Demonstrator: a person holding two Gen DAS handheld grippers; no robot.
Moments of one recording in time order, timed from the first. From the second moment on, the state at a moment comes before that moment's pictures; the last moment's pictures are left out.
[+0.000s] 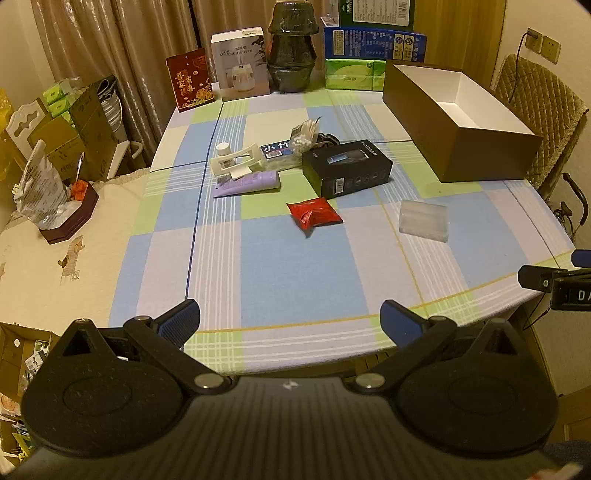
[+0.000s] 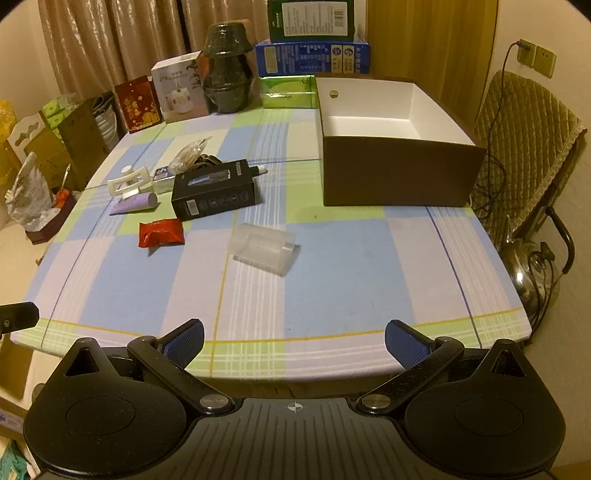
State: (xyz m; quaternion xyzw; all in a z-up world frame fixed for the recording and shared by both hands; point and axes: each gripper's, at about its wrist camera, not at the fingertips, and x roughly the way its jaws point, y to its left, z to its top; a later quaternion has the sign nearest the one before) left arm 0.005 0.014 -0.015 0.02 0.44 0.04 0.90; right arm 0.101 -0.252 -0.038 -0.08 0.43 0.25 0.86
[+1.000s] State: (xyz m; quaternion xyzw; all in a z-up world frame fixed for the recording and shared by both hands) left arm 0.028 0.020 -0.017 0.00 0.45 0.07 0.89; right arm 0.120 -0.233 -0.041 -0.10 0.44 0.29 0.85
